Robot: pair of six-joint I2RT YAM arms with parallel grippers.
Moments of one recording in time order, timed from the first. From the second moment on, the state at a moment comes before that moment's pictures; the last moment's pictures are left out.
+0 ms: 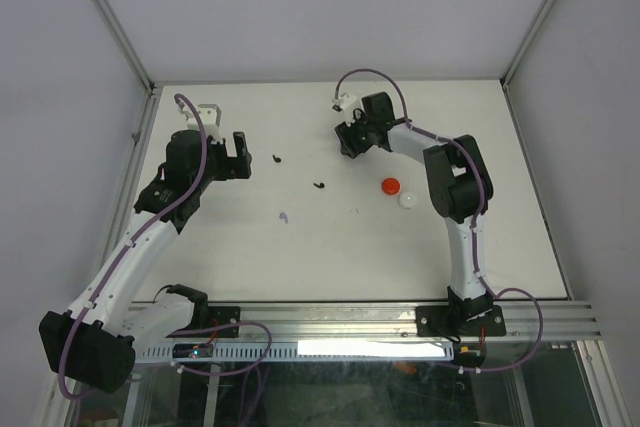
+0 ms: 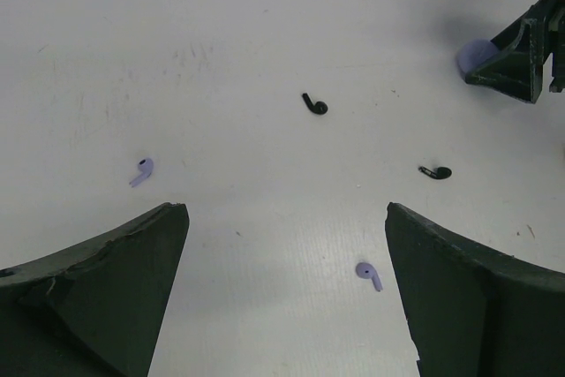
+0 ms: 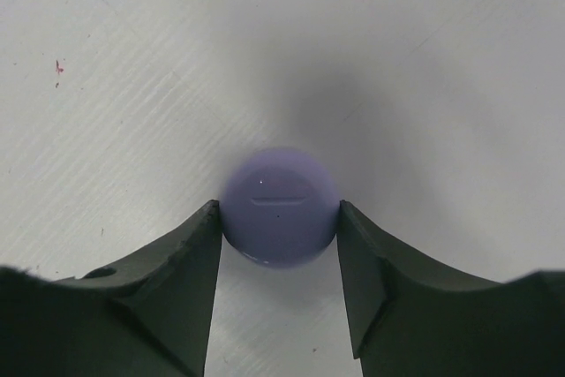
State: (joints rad) left arm -0.31 0.99 0.90 -0.35 -0.12 -0.19; right arm 0.40 2.19 1.56 -0.18 -0.30 -0.32
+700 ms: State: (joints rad) left arm -0.31 1.04 0.90 -0.28 0.25 -0.42; right arm 0.67 1.60 0.92 0.20 -0.14 -0.10
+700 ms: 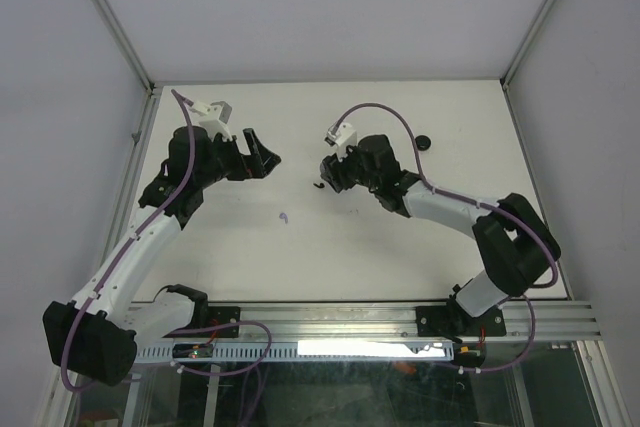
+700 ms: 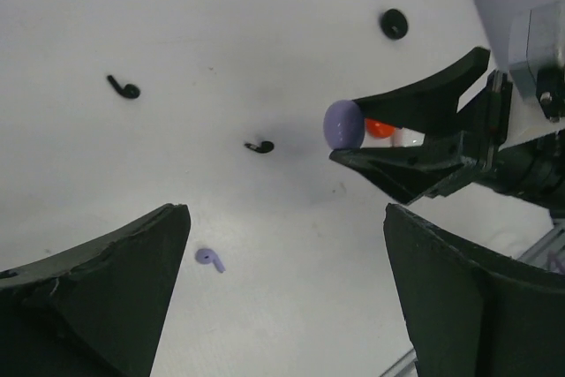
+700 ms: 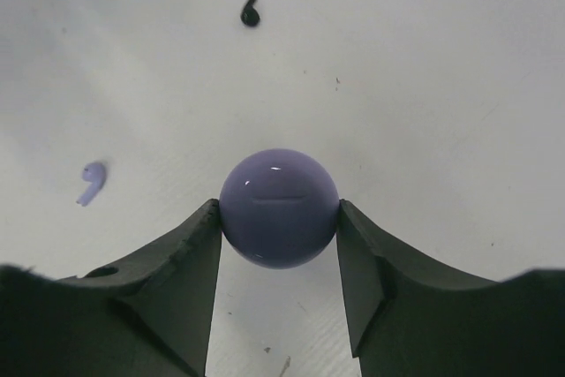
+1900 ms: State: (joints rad) left arm -0.48 1.21 0.81 0.09 0.53 -0.69; right arm 0.87 1.31 0.61 0.69 -0.12 -0.06
